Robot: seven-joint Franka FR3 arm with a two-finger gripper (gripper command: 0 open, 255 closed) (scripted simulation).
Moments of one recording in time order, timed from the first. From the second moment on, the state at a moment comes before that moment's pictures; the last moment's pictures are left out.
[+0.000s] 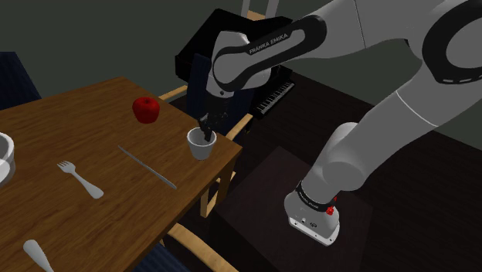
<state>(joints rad) 0.13 -0.26 0.12 -2.56 0.35 2.25 0.00</state>
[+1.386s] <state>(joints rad) 0.12 -0.39 0.11 -2.40 0.30 1.96 0.07</state>
